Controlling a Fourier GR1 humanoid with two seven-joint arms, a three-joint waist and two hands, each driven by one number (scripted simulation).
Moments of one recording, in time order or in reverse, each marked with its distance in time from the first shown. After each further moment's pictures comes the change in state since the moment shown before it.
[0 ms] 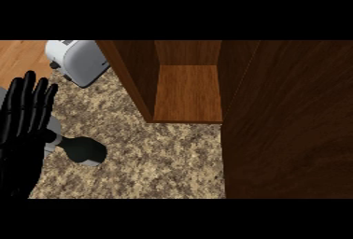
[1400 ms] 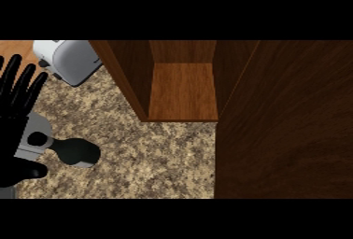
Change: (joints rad) left arm -0.123 0.097 0.245 0.176 0.549 -0.157 0.197; right arm 0.169 -0.066 -0.012 -0.252 -0.322 0.228 0.277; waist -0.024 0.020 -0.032
